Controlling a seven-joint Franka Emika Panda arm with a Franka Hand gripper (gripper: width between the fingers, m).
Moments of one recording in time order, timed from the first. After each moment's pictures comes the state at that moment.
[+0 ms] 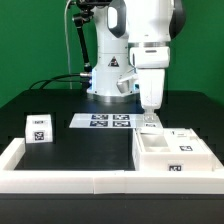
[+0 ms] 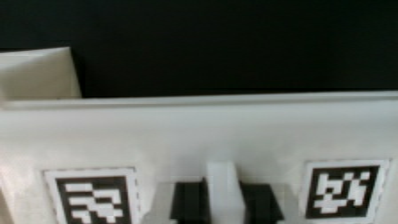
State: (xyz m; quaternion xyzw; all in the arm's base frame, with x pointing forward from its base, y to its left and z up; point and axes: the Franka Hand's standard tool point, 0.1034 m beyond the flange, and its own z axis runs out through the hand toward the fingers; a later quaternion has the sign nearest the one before) arm 0.455 0.059 0.052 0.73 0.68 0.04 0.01
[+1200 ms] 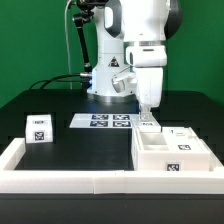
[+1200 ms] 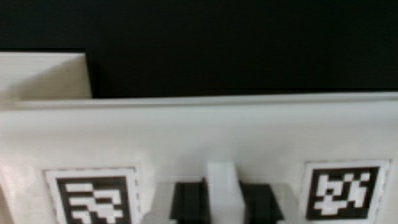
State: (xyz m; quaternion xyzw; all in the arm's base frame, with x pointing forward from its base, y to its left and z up) arm 0.451 0.052 0.052 0.70 0.71 0.04 0.02
